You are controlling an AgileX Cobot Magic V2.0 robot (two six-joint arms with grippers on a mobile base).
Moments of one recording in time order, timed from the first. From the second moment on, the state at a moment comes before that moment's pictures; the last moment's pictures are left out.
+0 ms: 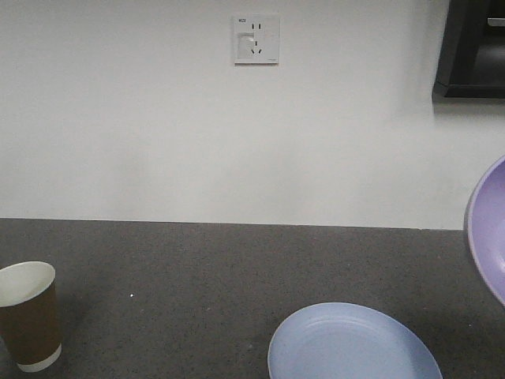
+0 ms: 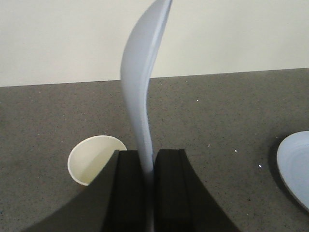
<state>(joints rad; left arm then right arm) -0.14 0.88 -1.22 -0.11 0.83 0.03 -0.24 0.75 -1.11 0.35 0.83 -0.27</state>
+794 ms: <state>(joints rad) -0.14 0.88 -1.22 -0.11 0.78 0.03 -0.21 0.98 -1.11 0.58 0.85 -0.38</state>
